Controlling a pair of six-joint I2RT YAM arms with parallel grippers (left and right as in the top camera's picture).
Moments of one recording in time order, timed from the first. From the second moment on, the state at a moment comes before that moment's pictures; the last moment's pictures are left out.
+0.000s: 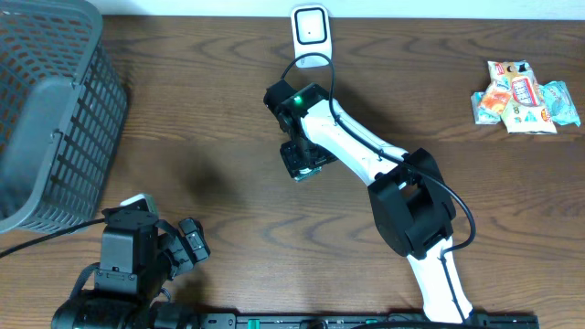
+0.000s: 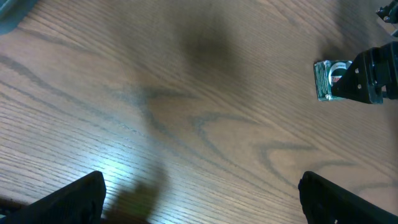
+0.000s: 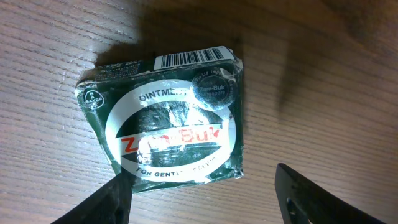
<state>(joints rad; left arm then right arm) -0.16 0.60 0.88 -1.27 -0.05 -0.56 0.66 2.27 1.86 -1.22 0.05 0.29</state>
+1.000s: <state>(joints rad) -0.16 0.60 0.88 -1.27 -0.05 -0.56 0.74 2.28 1.95 -1.11 0.05 0.55</state>
